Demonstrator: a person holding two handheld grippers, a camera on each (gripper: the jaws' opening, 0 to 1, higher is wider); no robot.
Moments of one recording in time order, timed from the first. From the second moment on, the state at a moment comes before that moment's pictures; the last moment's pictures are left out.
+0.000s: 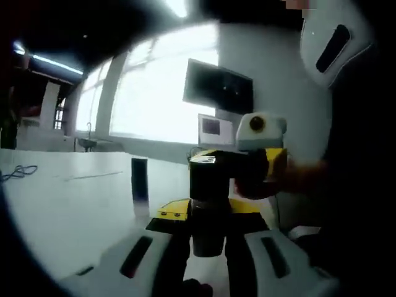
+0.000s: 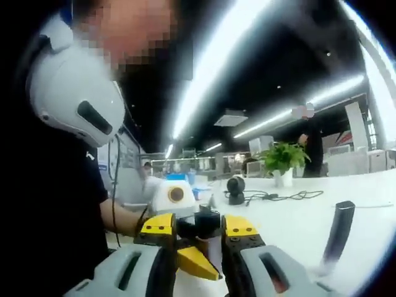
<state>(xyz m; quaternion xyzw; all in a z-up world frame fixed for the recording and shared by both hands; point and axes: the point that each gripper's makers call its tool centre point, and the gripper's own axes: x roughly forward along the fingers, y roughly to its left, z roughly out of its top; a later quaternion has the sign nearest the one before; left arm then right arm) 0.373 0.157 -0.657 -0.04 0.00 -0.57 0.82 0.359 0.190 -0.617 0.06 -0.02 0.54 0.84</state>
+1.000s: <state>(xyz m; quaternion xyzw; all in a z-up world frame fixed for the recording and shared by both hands) 0.432 0.178 -0.672 0.00 0.01 -0.36 0.93 0.406 0.187 -0.631 0.00 -0.01 0.27 0.96</state>
